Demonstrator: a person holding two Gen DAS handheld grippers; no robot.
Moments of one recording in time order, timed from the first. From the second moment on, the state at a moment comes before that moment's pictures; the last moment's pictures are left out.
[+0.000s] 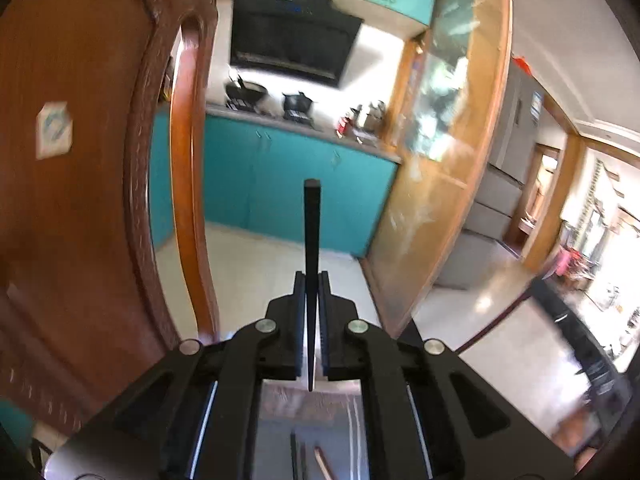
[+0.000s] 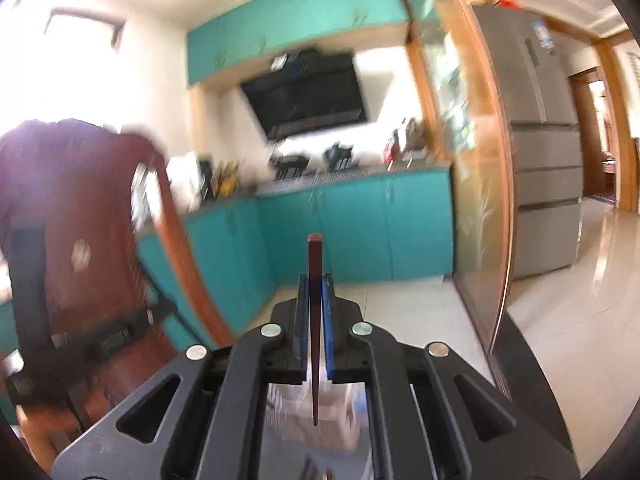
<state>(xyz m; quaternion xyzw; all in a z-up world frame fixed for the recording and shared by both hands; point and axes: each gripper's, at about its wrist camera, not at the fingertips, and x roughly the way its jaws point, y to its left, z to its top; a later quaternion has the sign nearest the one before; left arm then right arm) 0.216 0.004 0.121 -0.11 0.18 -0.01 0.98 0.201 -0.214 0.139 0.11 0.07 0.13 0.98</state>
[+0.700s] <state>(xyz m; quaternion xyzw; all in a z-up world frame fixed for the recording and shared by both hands) 0.226 -0.020 0.026 -0.05 0.25 0.00 0.97 0.157 -0.216 0.051 0.07 0.09 0.17 0.98</state>
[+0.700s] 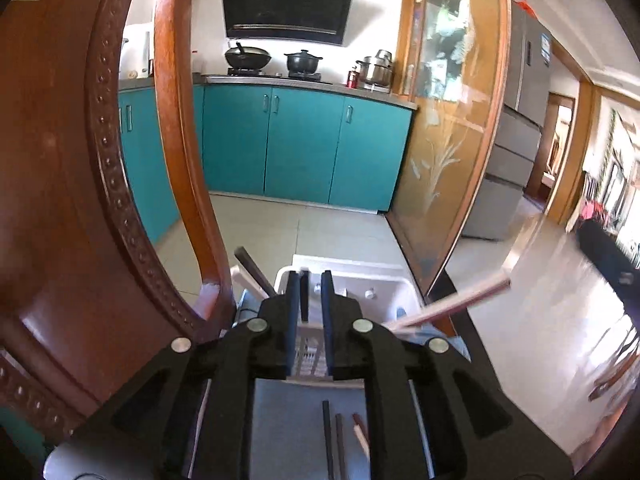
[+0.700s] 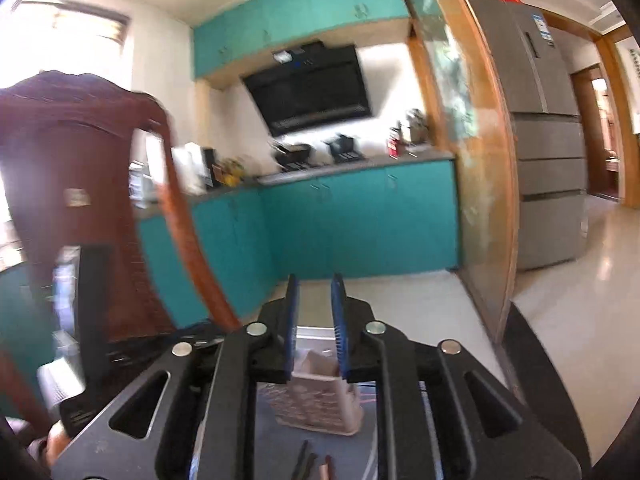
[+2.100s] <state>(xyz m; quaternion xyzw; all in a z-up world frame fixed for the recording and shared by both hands) 0.160 -0.036 -0.176 -0.01 0.51 -0.08 0.86 0.164 -0.204 -0.156 0.06 0.45 0.11 0.88</state>
